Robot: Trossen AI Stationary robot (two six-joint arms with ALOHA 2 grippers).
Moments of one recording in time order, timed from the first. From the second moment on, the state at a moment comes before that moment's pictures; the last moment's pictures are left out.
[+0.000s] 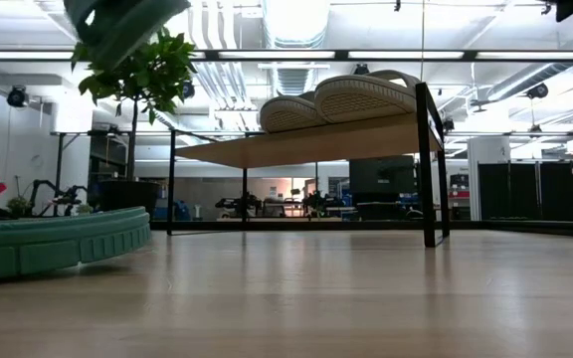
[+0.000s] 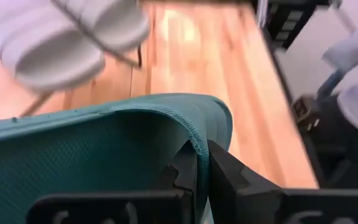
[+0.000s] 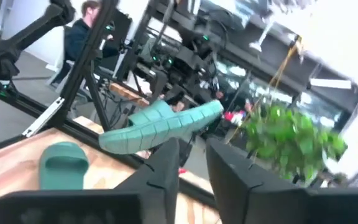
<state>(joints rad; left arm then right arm) -0.36 0.94 1.12 -0.79 -0.17 -0.28 0.10 0.84 0.53 0.46 -0.04 -0.50</state>
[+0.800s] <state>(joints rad) -0.35 0.95 1.12 -0.68 -0.16 -0.28 0.36 1.51 1.35 -0.27 0.23 -0.90</state>
